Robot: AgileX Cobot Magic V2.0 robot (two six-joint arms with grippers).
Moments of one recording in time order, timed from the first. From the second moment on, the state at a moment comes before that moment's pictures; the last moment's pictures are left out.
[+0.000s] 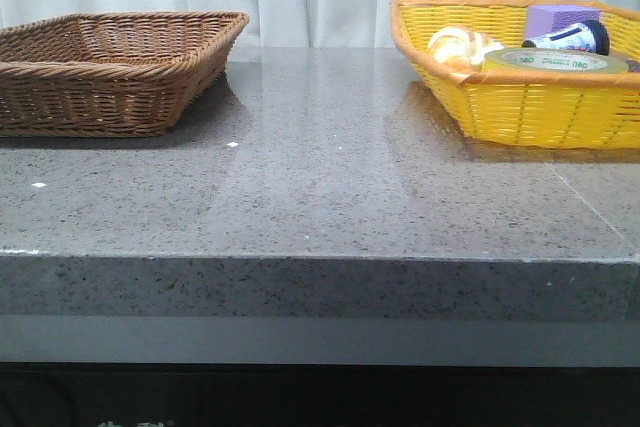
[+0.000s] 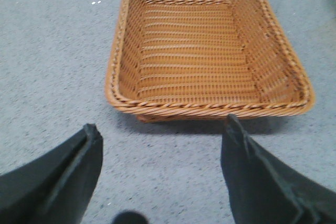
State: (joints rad) left arm -0.09 0.69 -0.74 -0.06 0.57 0.02; right arm -0.02 0.79 -0.76 0.07 0.65 0.00
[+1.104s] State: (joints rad) left arm -0.56 0.70 -0.77 -0.08 0.45 0.02; right arm 0.01 1.85 -1.73 0.16 1.07 -0.33
